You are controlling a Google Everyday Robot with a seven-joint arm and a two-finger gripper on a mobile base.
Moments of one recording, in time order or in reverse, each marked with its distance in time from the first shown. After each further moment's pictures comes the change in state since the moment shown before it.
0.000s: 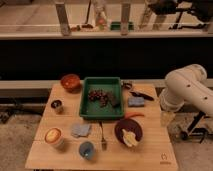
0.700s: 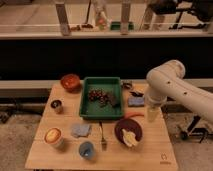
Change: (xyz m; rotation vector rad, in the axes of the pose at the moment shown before) arm -0.072 -0.023 0.001 0.019 0.002 -0.118
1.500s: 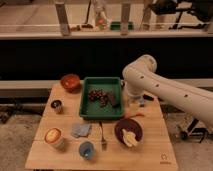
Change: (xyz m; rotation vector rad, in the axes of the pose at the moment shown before) arm -0.088 -0.050 0.010 0.027 -0.020 -0.122
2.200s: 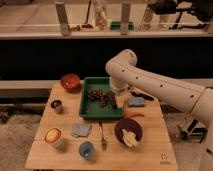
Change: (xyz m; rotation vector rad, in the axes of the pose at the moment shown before) arm -0.046 -0.051 0.012 0.031 -0.015 -0.110
